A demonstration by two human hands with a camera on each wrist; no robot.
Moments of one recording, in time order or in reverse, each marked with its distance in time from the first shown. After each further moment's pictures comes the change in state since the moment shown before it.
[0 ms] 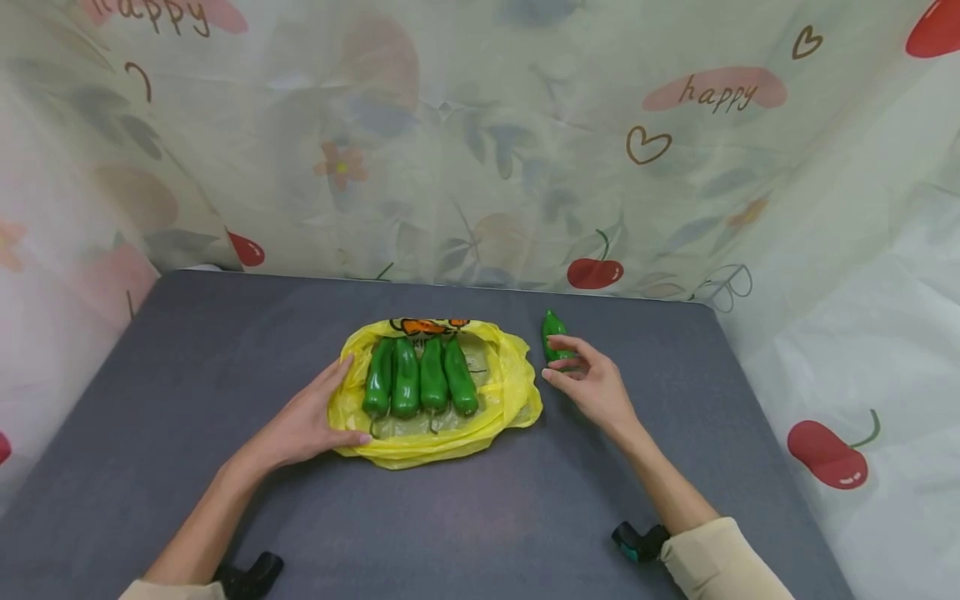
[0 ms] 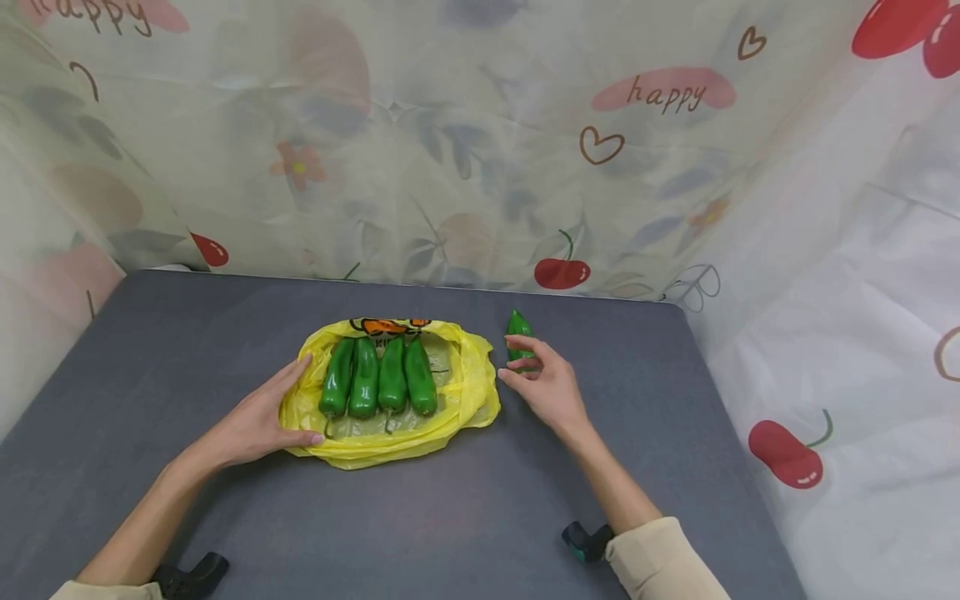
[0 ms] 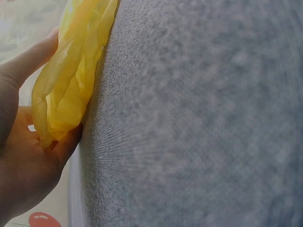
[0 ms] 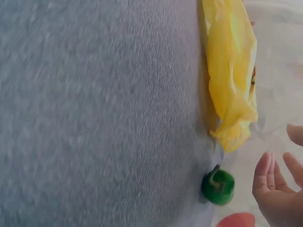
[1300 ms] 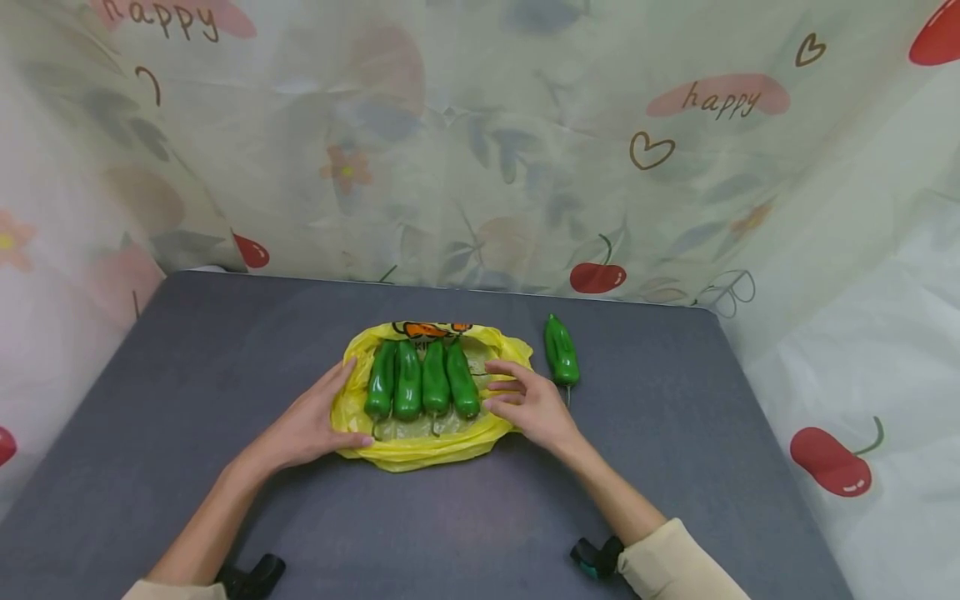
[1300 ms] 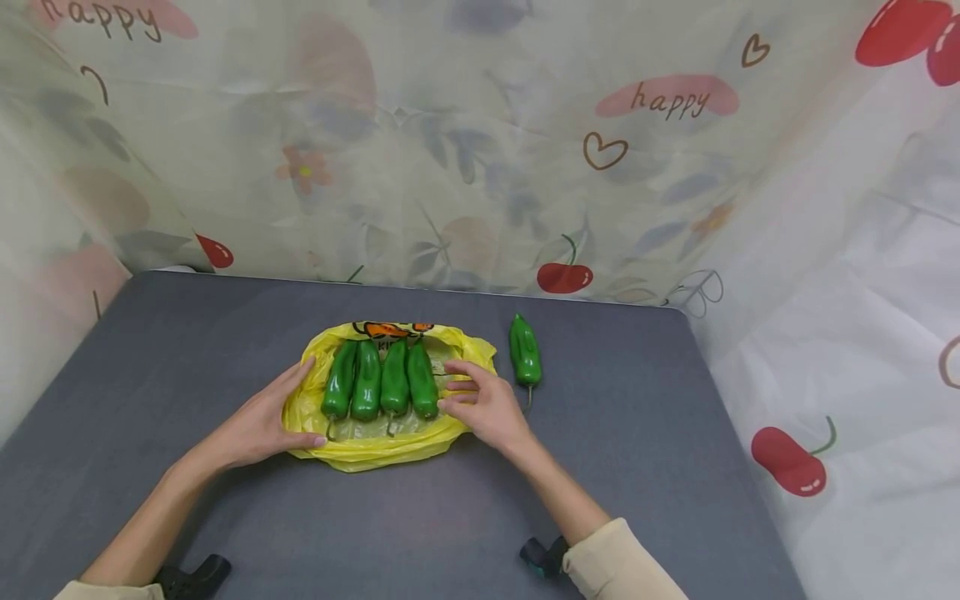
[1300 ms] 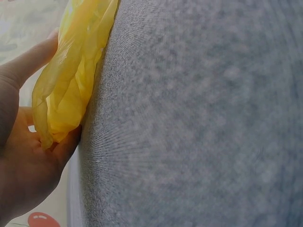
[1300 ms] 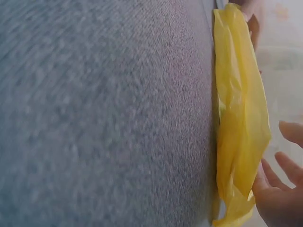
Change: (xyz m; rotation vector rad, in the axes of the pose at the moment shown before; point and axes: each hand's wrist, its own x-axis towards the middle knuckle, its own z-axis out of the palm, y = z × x) left_hand 0.000 0.000 0.002 0.004 0.008 -0.006; right_hand -0.004 -0.015 0.069 0.217 -0.253 -0.033
